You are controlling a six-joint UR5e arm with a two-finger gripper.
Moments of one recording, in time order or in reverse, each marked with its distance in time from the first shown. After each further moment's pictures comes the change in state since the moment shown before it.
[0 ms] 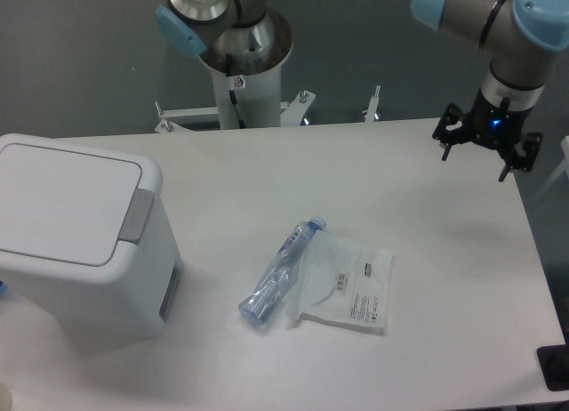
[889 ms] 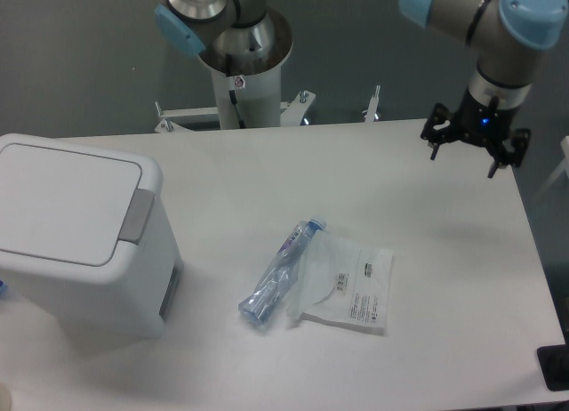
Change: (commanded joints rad) arm -0.026 0.127 -0.123 -0.009 0.008 -0.265
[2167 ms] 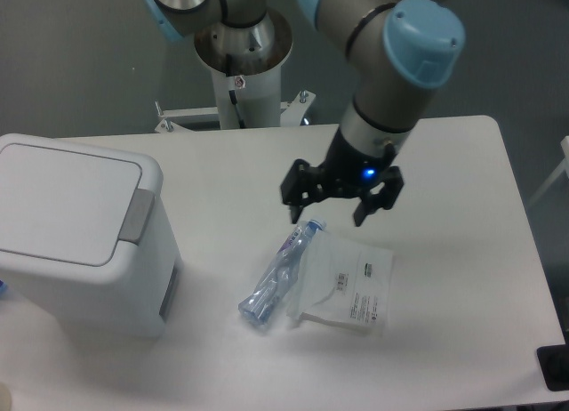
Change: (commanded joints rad) arm -0.376 -0.089 0.324 -0.249 -0.296 -0.730
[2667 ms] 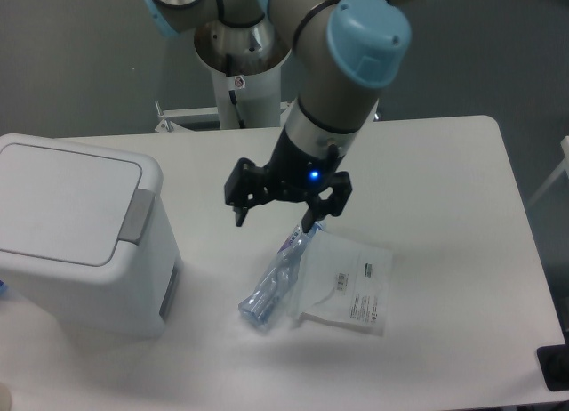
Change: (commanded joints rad) arm -0.086 0.005 0.005 -0.002 -0.023 -0.041
